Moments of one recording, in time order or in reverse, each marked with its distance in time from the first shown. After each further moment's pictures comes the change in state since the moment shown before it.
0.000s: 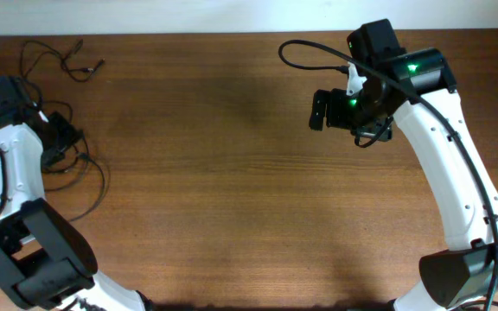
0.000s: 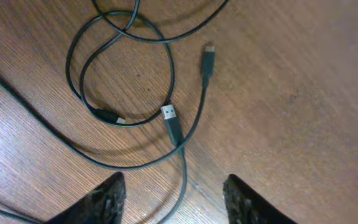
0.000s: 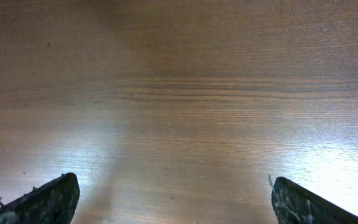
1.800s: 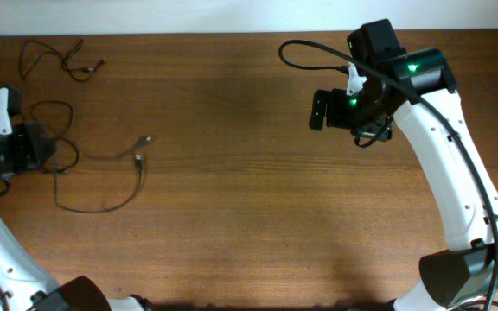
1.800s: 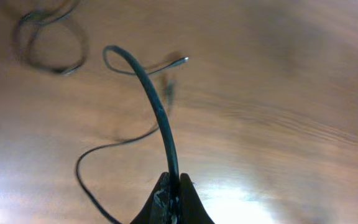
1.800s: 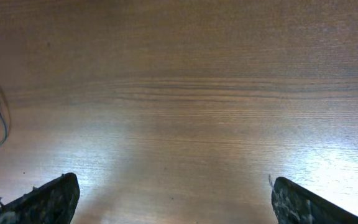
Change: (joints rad) left arm 0.160 -0.255 0.401 -0.735 0.415 0.568; right arm 0.000 0.000 0.000 0.000 0.000 0.000
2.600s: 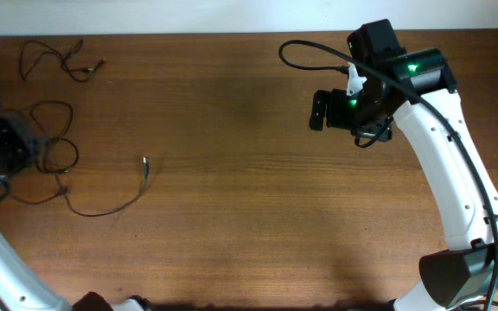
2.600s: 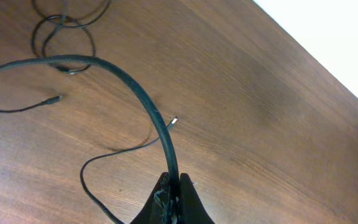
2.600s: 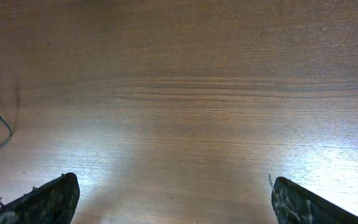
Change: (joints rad) left arm 0.022 -0.093 0.010 0.056 0.039 -0.291; right arm 0.000 0.000 0.000 -0.002 0.000 0.000
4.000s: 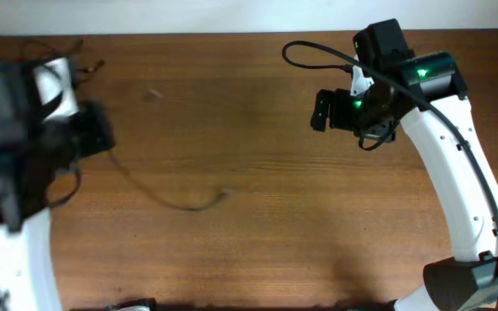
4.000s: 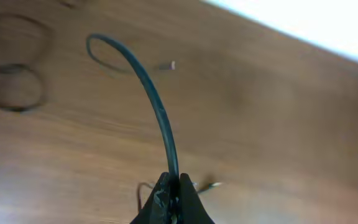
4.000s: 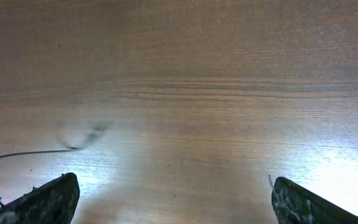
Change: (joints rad) left arm -0.546 -0.142 -0.001 0.105 -0.301 -0.211; right arm 0.000 -0.039 0.000 -0.005 -0.004 0.000
